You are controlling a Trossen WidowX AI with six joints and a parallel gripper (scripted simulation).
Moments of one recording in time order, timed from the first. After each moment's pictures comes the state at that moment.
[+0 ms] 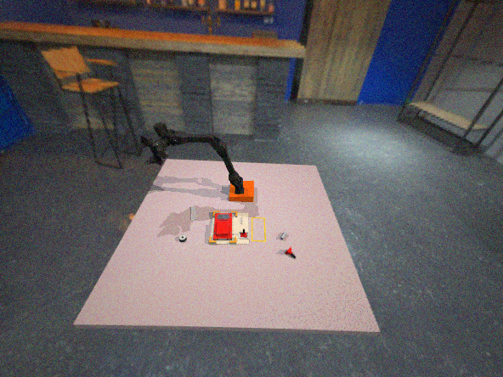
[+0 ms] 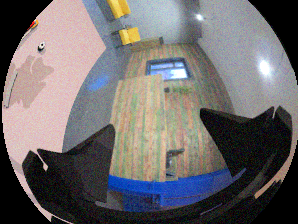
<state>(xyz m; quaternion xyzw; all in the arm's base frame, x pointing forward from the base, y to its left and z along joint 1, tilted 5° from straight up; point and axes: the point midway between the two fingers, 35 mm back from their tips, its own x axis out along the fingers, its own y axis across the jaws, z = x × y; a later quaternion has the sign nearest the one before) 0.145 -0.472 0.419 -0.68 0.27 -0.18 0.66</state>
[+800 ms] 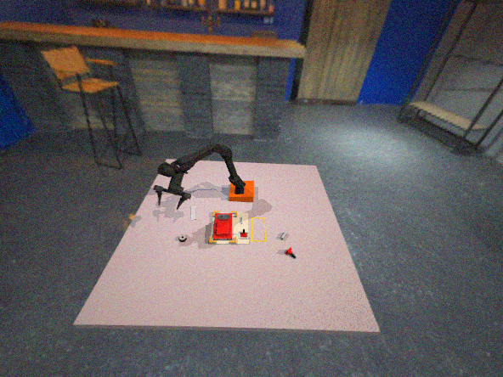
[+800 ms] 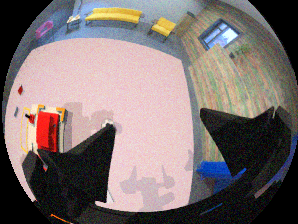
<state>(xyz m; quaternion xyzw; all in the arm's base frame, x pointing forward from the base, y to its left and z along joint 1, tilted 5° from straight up) 0.344 -0.329 0.258 -0.30 0.37 -0.04 0.88</state>
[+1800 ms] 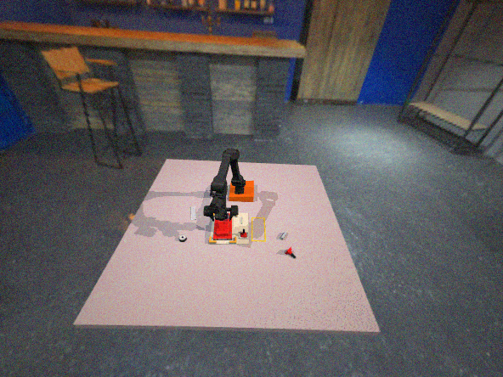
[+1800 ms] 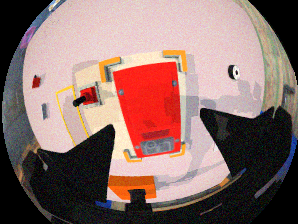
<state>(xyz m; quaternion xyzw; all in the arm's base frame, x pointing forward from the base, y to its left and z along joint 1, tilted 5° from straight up) 0.341 -0.074 0.123 -0.06 0.67 0.00 0.74</state>
